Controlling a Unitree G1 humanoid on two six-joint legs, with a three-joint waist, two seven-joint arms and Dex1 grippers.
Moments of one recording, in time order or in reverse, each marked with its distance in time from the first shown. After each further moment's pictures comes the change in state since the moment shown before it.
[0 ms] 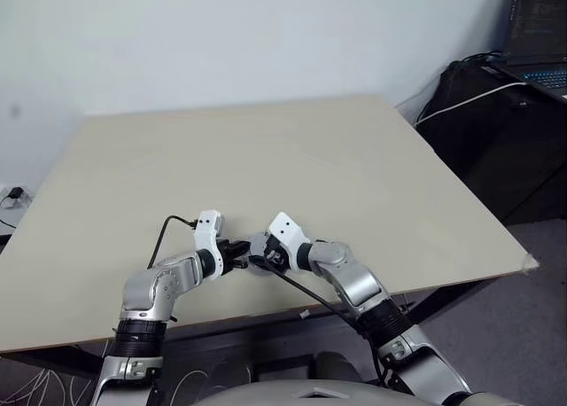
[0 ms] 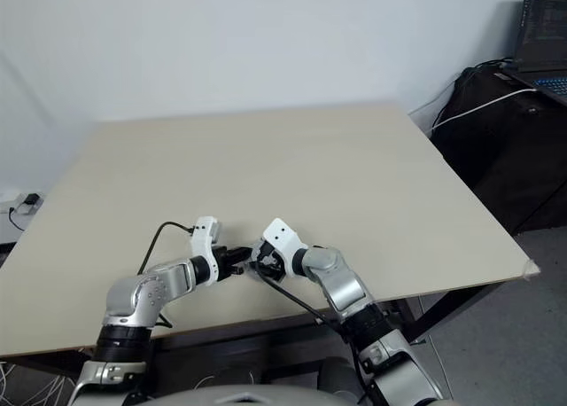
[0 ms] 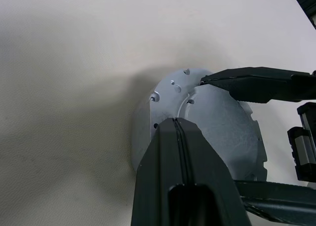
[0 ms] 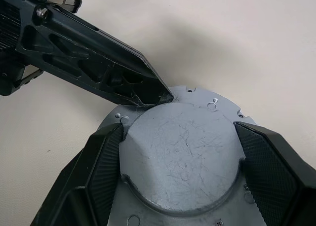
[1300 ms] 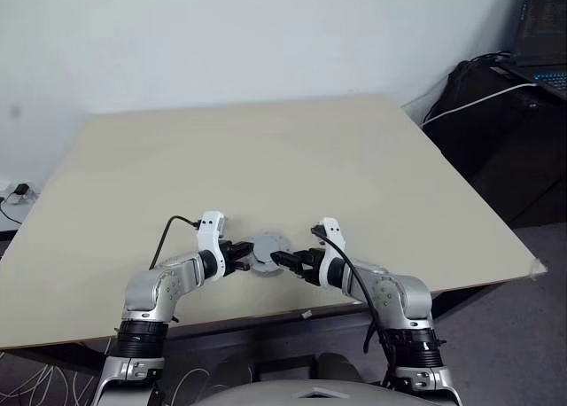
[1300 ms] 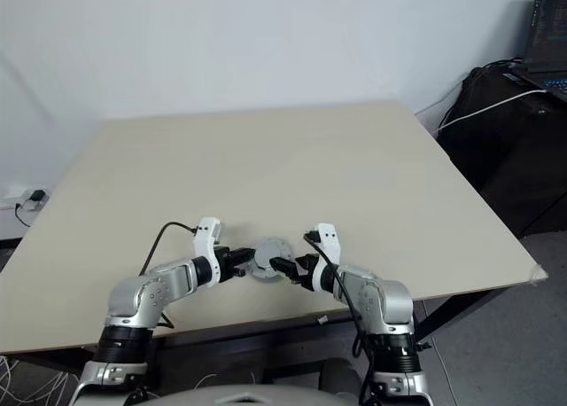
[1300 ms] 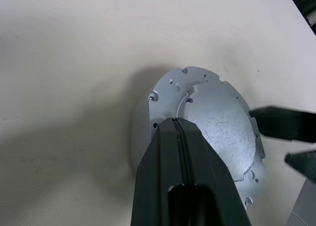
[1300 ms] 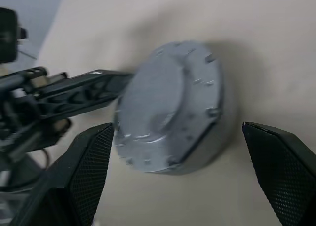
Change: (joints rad) left arm 0.000 -0.004 -0.017 0.001 0.010 -0.010 -0.037; right arm 0.179 0.115 -0.453 -0.318 0.487 0.678 -0.212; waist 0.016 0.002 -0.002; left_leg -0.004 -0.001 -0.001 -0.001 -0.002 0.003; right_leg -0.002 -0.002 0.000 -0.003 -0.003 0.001
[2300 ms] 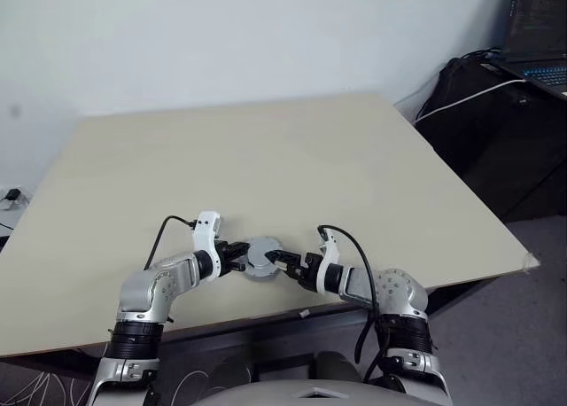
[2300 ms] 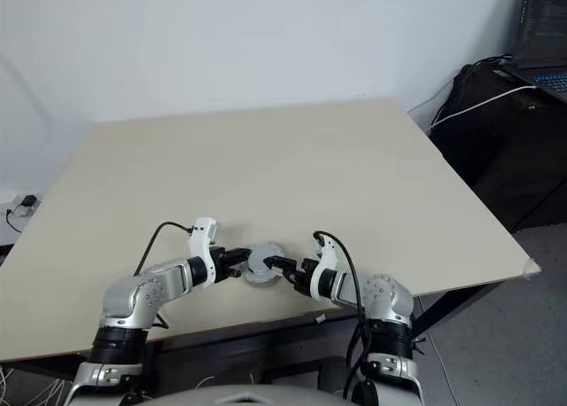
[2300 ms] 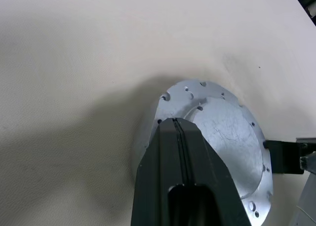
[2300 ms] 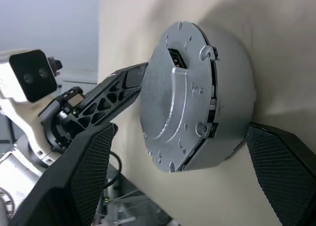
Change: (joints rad) left arm 0.006 0.015 0.006 -0.006 0.002 -0.003 -0.014; right arm -0.077 0.084 -0.236 0.230 0.229 0.188 -0.040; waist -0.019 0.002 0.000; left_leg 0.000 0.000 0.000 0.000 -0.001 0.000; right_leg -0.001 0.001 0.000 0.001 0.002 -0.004
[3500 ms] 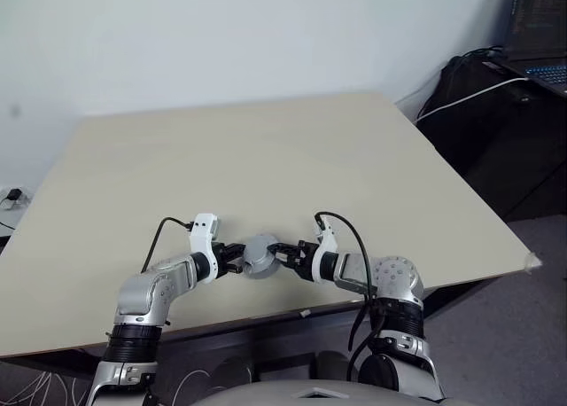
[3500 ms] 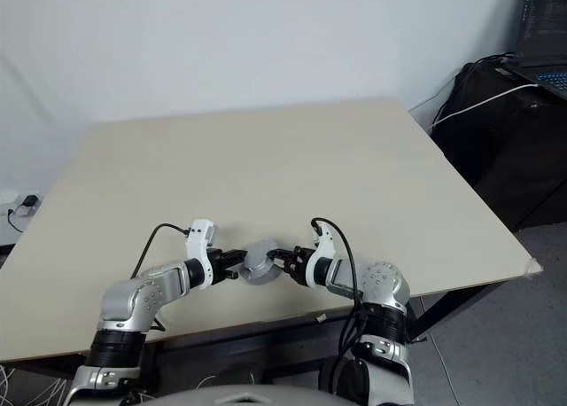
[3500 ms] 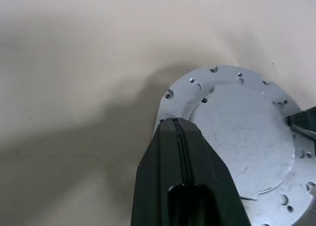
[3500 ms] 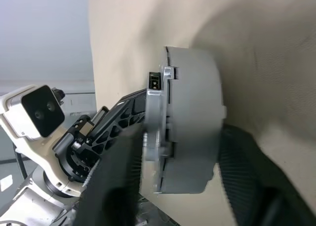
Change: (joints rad) left arm 0.018 0.005 0.007 -0.005 0.033 -0.017 -0.005; right arm -0.099 0.074 -0.140 0.008 0.093 0.102 -0.266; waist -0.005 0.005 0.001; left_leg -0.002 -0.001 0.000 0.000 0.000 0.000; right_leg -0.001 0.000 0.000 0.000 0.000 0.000
